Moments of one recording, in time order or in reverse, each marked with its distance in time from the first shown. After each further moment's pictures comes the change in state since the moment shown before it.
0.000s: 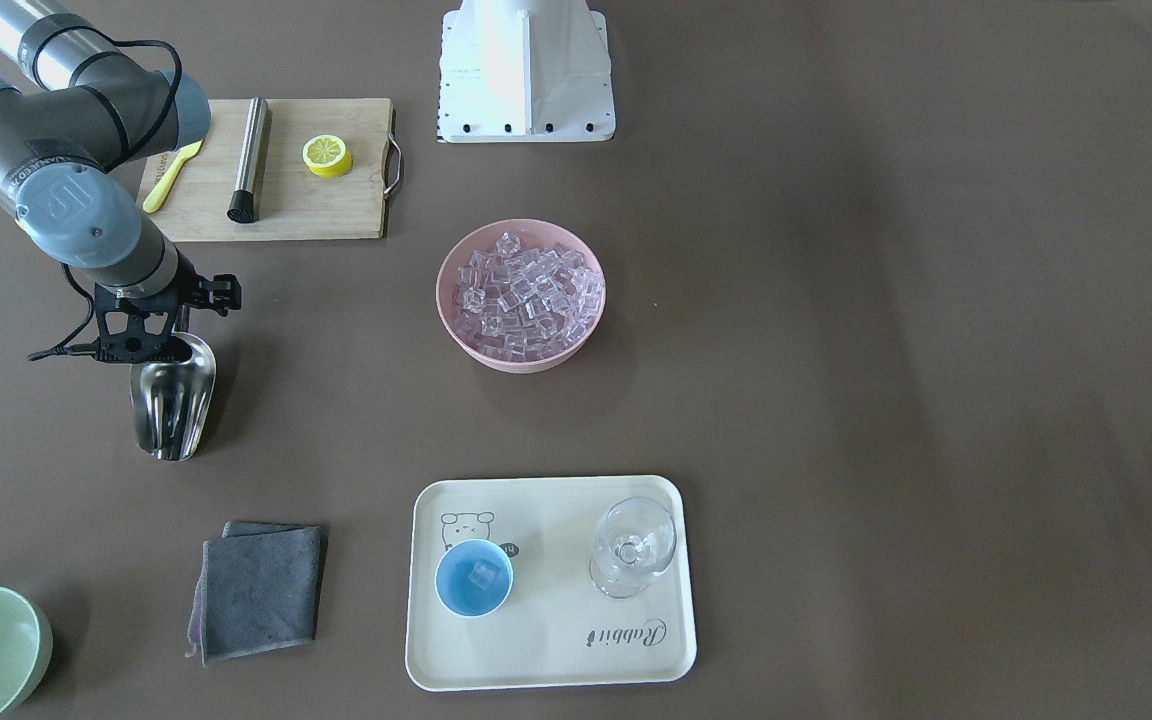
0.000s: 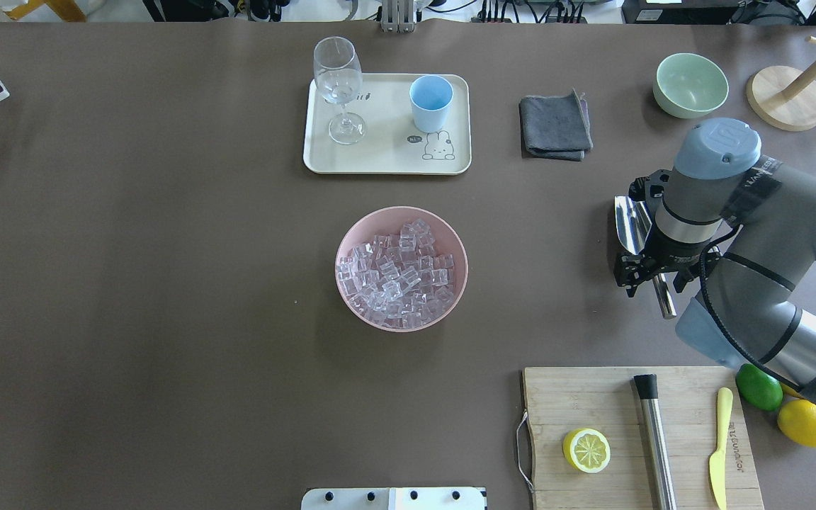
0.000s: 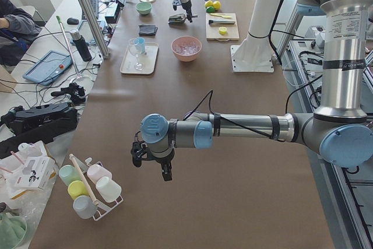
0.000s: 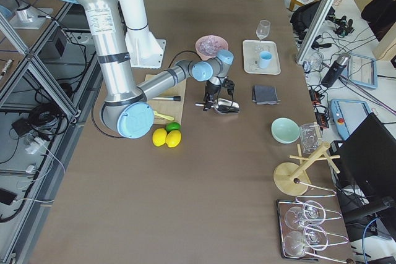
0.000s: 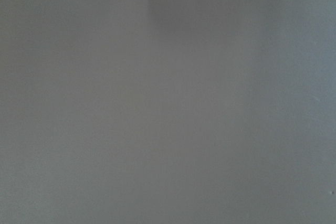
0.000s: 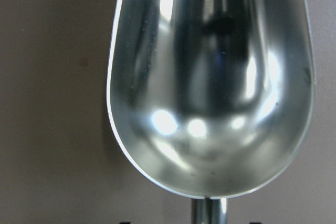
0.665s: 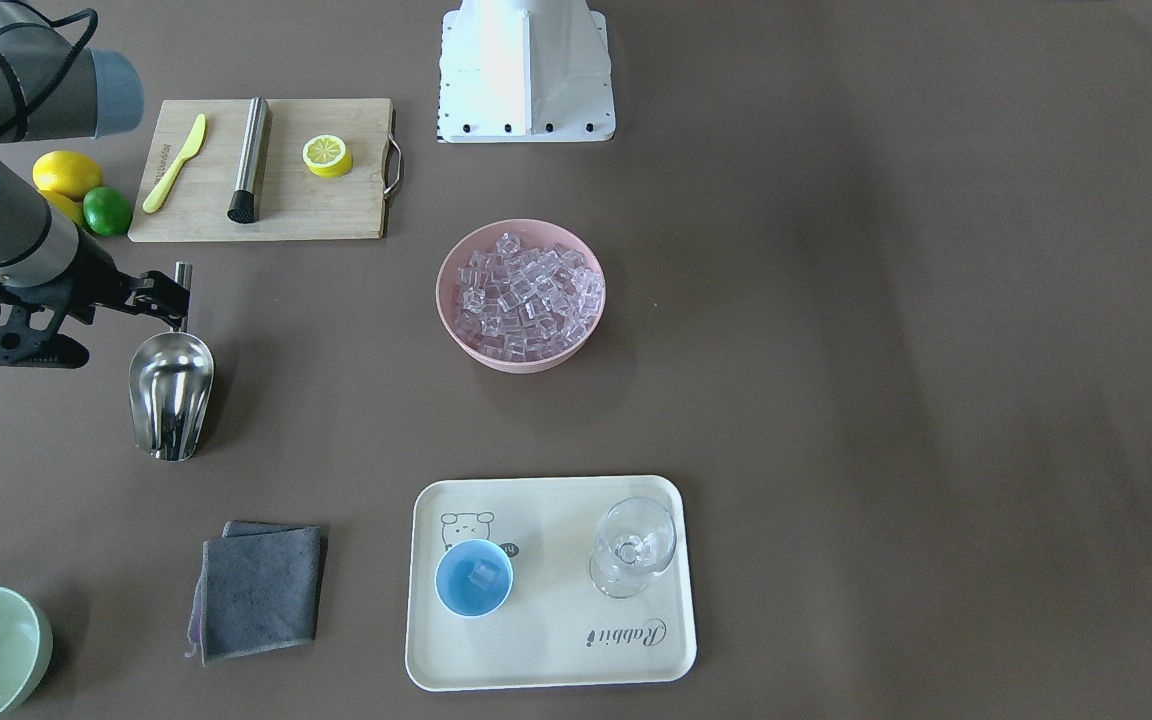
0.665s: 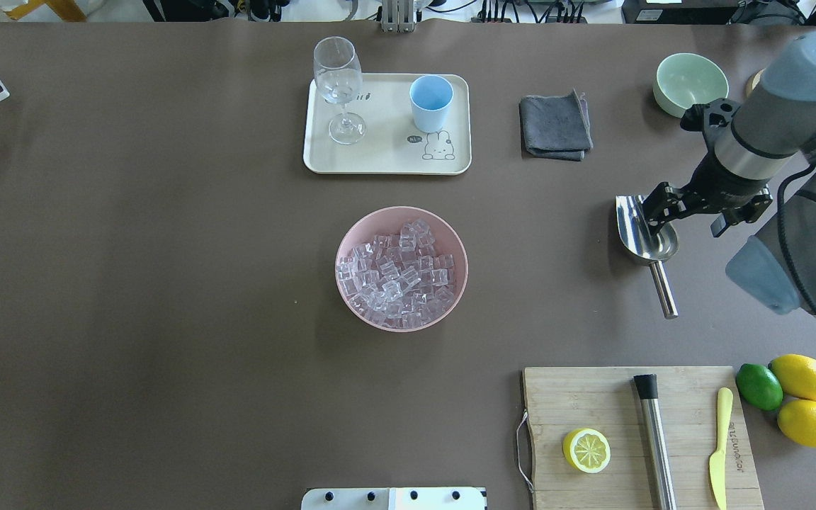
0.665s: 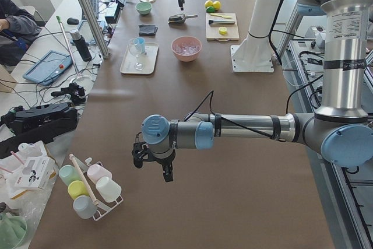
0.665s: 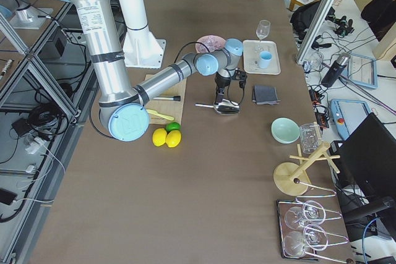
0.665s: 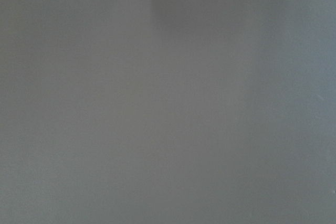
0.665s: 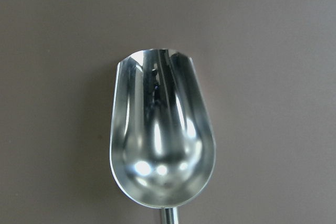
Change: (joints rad) left arm -0.001 0.007 -0.001 0.000 0.002 0.000; right arm 0.178 -0.003 0.088 -0.002 0.068 -0.008
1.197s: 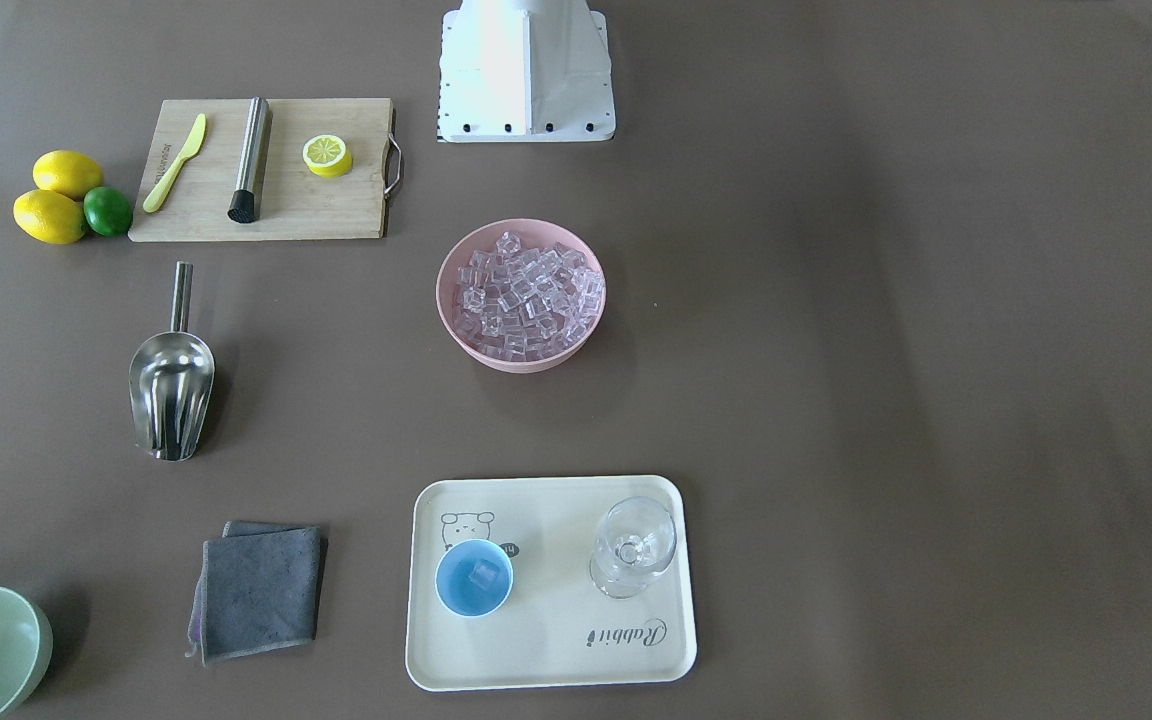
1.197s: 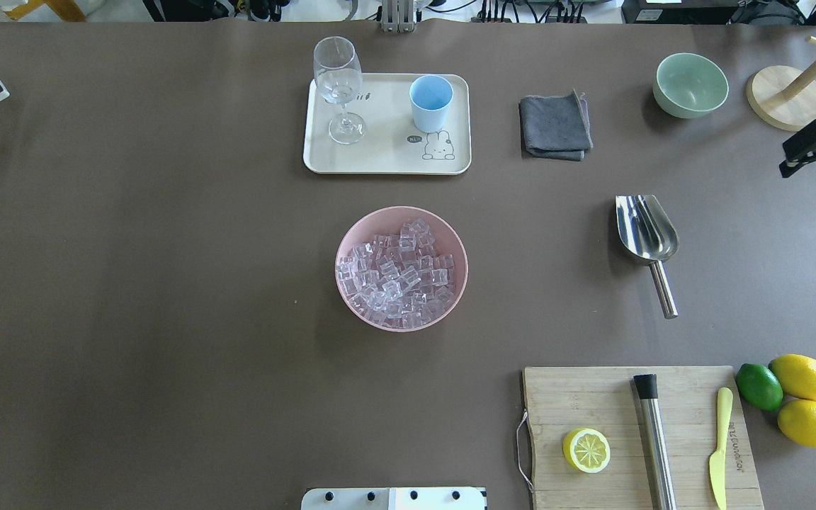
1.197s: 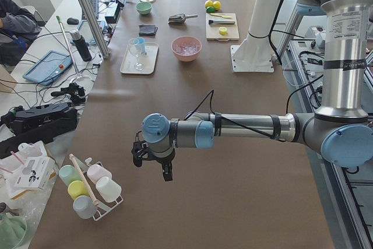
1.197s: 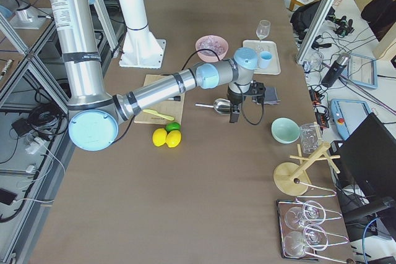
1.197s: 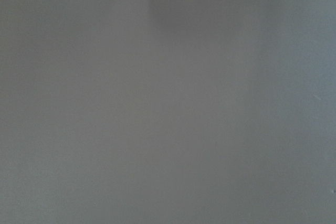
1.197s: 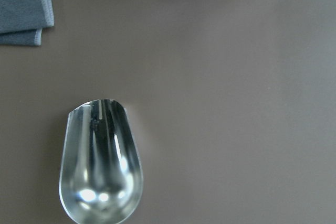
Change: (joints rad) left arm 0.000 0.000 -0.007 -0.002 0.003 0.004; right arm 0.310 -0.098 -0.001 -0.002 0.055 -0.335
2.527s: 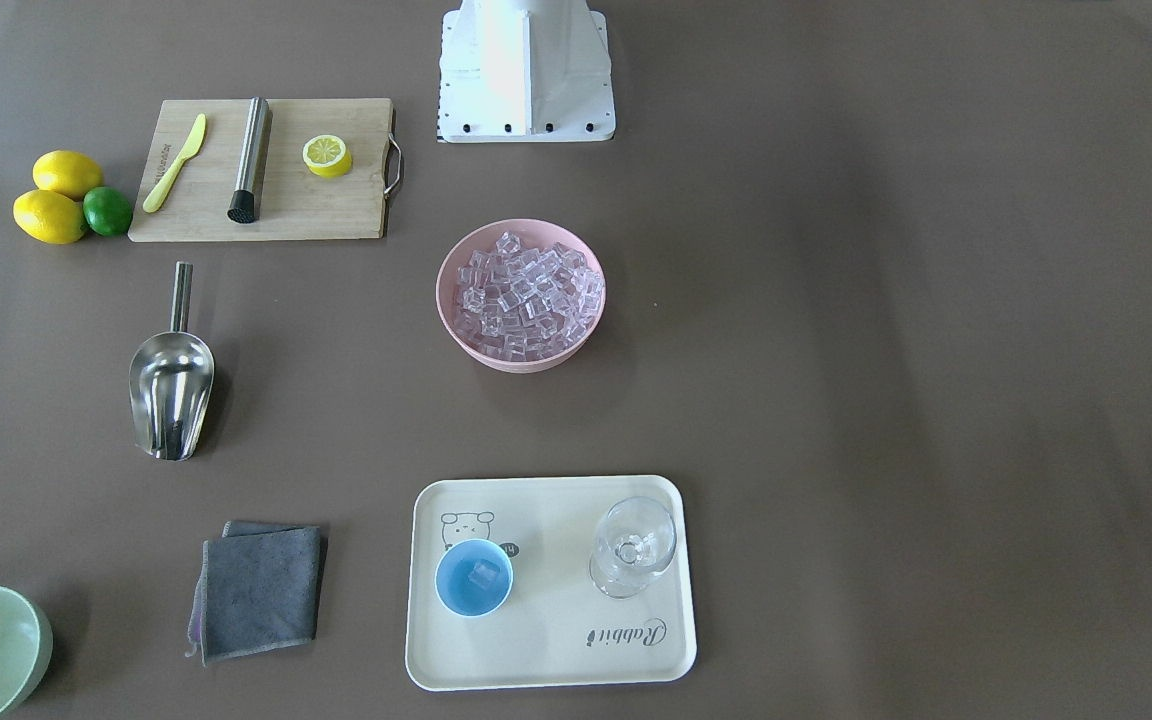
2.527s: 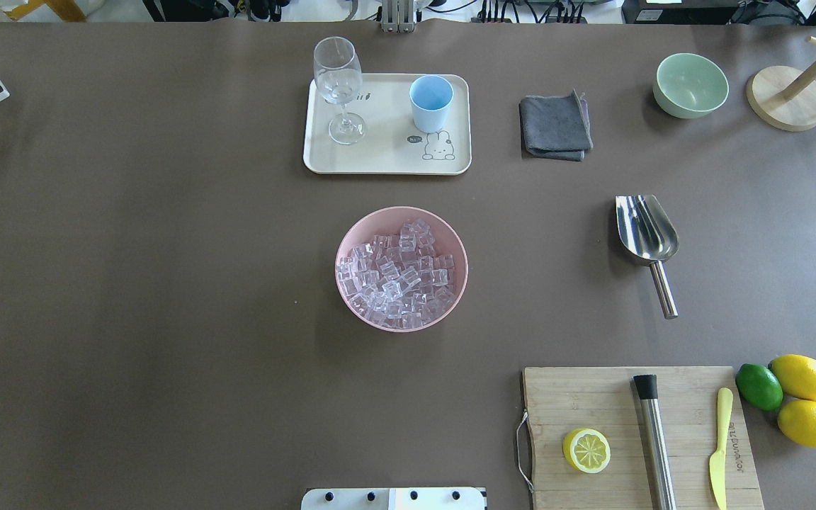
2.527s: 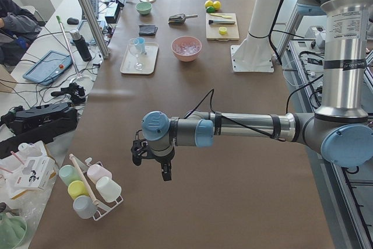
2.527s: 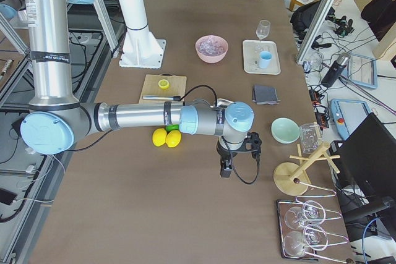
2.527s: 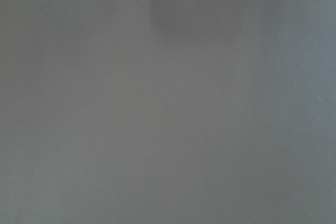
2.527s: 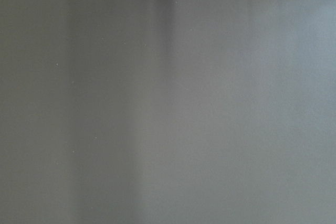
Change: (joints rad) left arm 0.001 -0.001 -0.009 -0.002 0.021 0.009; right arm 0.284 -0.133 -0.182 0.010 0.039 -0.464
